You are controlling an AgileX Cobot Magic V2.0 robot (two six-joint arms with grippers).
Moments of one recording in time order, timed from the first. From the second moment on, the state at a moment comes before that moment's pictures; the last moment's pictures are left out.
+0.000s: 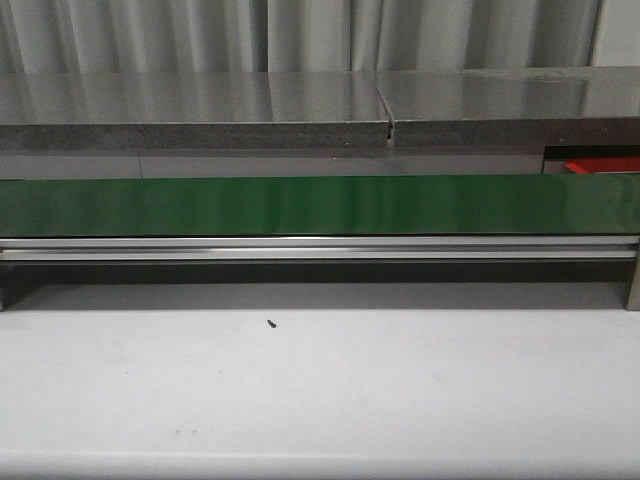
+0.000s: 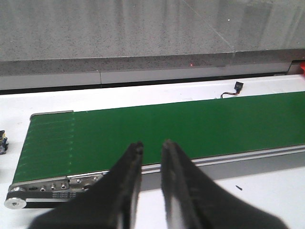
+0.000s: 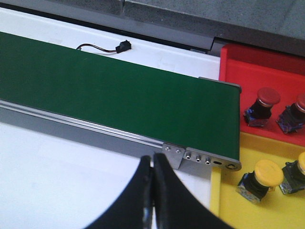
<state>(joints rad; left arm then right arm) 0.00 0.54 -0.59 -0.61 0.50 0.54 -0.21 0.64 -0.63 0.51 0.61 -0.64</state>
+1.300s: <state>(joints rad) 0.48 1.79 -1.37 -0.60 0.70 0.34 -0.21 0.64 -0.63 0.51 0.61 -0.64</state>
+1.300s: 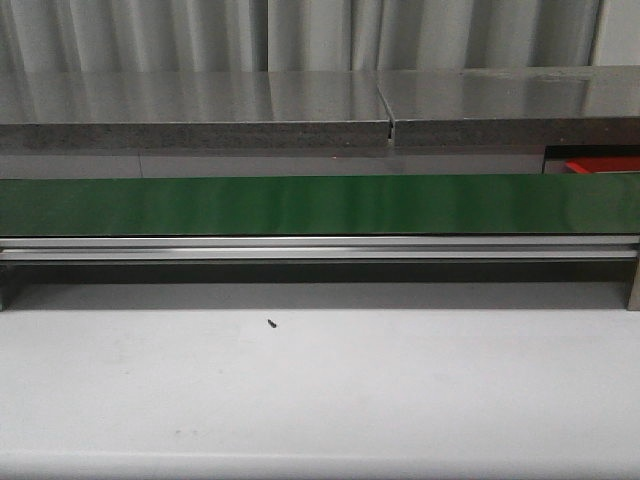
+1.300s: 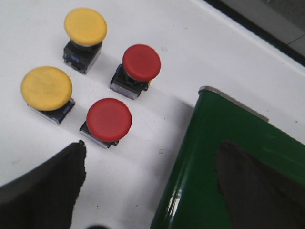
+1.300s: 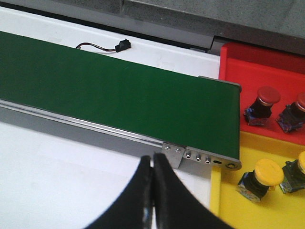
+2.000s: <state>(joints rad) 0.48 1.94 -1.39 -0.59 0.60 0.33 -0.21 0.64 -0.63 0.51 0.61 -0.64</state>
